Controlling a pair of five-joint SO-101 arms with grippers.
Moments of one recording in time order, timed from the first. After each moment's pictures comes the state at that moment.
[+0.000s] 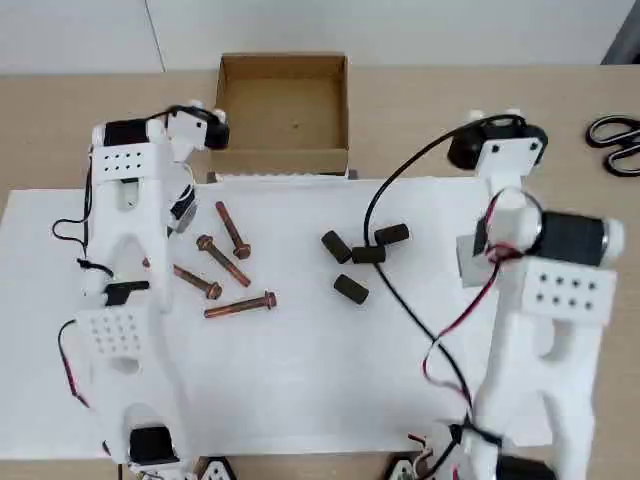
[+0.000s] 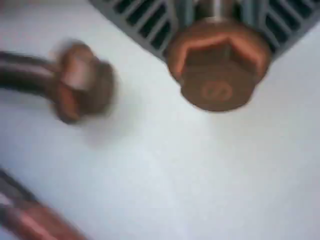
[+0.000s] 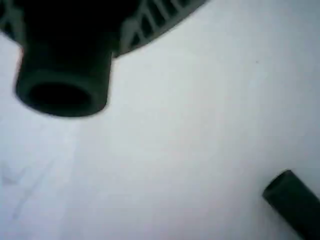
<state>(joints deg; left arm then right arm) -9.0 35.0 -32.9 99.1 -23.6 5.6 -30.3 11.3 96.6 15.3</state>
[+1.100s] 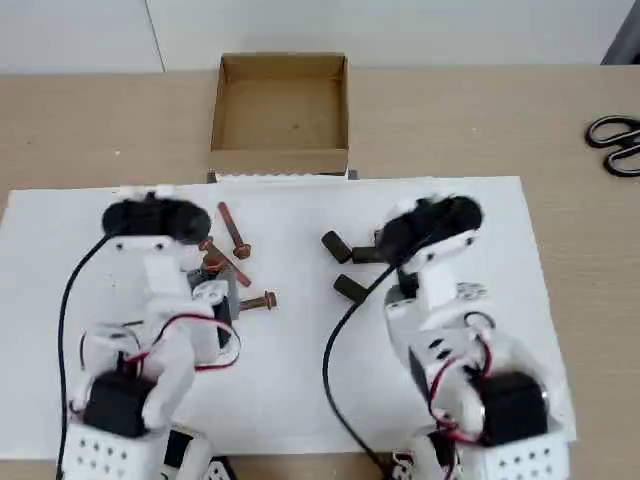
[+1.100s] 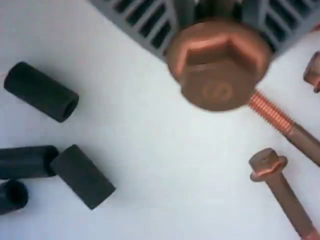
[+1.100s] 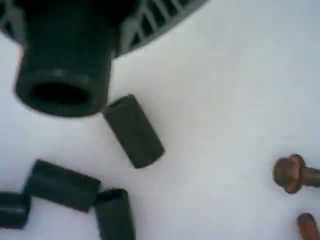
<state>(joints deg) 10.6 -74.0 56.0 71.5 20.4 -17.8 -71.9 45.5 79.5 3.4</state>
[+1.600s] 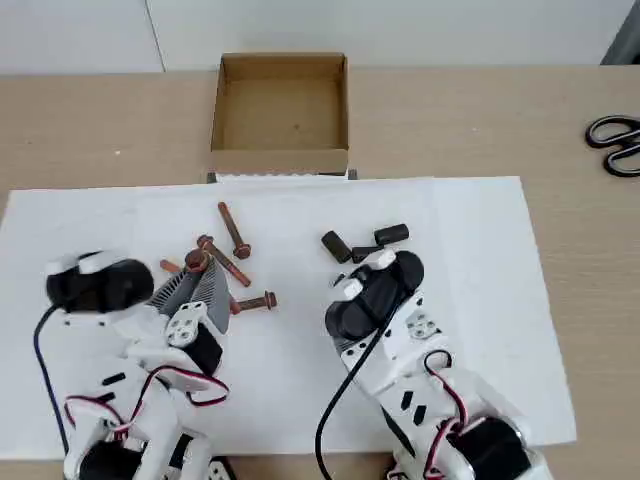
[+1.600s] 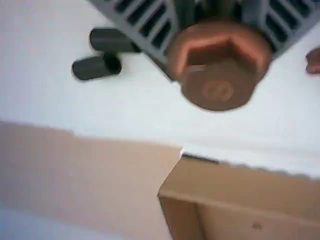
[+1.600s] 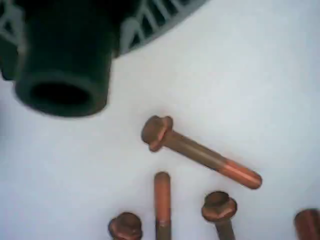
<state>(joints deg) 10.6 -103.1 68.4 63.5 29.3 -35.8 -92.7 63.5 69.2 3.4</state>
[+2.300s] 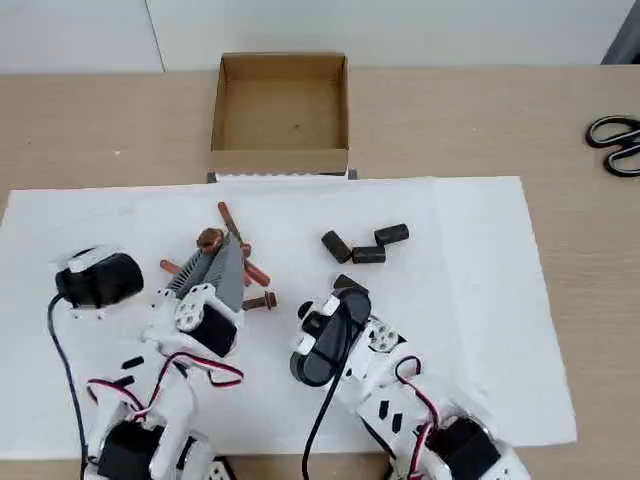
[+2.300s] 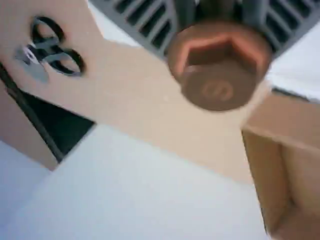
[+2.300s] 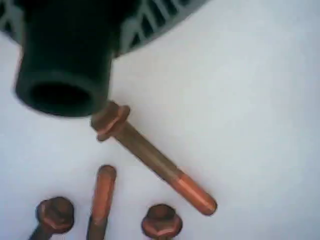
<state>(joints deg) 14.5 -103.4 77.8 46.1 41.8 -42.9 -103.1 80.9 58.5 14.5</state>
